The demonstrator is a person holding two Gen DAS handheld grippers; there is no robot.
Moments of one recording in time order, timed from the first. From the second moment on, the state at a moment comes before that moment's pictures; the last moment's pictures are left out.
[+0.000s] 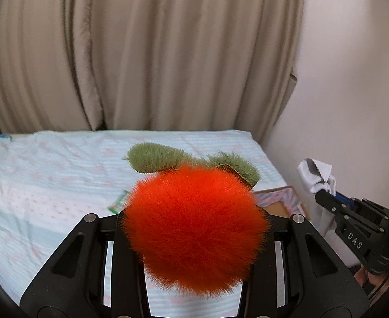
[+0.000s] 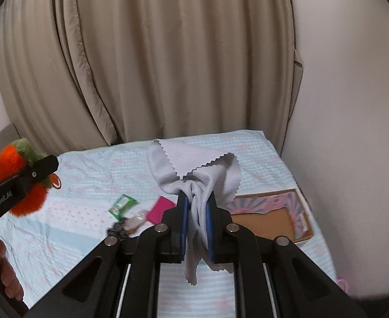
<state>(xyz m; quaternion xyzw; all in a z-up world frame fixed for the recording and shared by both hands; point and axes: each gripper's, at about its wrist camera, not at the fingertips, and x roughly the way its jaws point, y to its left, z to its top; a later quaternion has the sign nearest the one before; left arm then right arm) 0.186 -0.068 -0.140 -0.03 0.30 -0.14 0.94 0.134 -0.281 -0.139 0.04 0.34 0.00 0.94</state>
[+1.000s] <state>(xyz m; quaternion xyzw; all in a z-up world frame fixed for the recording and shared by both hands) 0.374 -0.314 -0.405 0.01 0.59 -0.12 0.80 0.299 -0.477 -0.376 0.05 0.56 0.09 0.82</state>
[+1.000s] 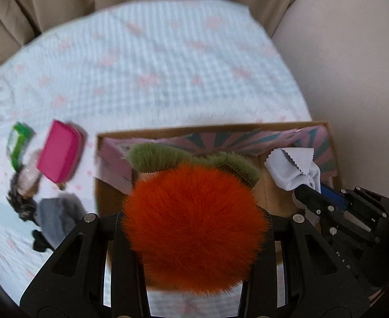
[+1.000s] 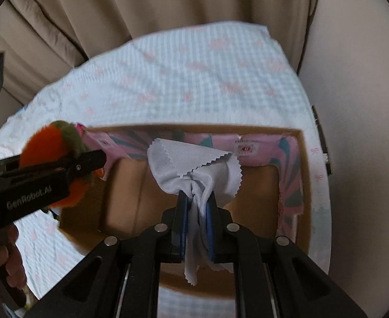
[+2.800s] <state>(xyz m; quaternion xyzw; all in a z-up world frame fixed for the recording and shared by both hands) 0.192 -0.202 -0.124 0.03 0.36 -0.11 0.93 0.154 -0.427 -0.136 0.03 0.40 0.06 0.91</state>
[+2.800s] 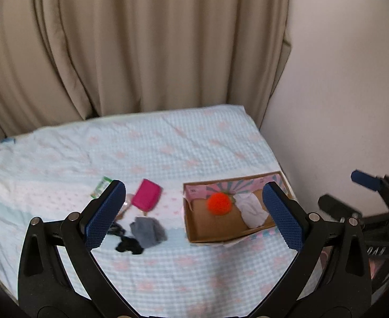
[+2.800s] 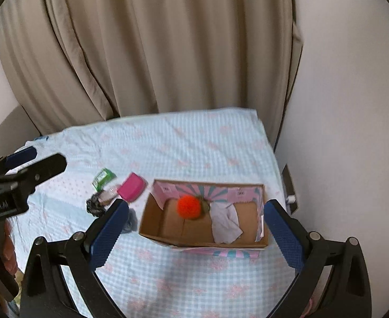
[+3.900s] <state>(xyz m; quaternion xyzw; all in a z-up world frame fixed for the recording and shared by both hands) 0.124 0.101 -0.118 0.01 0.33 -0.12 0.94 0.073 -0.219 -0.115 0.08 0.33 0.01 0.94</state>
